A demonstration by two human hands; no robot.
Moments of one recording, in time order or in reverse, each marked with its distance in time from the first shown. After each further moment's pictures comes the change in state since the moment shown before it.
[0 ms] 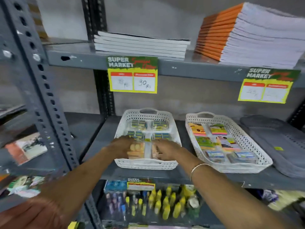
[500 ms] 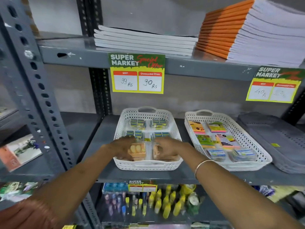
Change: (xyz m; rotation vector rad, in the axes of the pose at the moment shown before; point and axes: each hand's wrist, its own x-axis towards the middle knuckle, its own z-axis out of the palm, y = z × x) left_hand 0.015 -0.012 0.003 -0.227 -0.074 0.025; right_hand 0.011 0.007 -0.009 0.190 -0.039 0.033
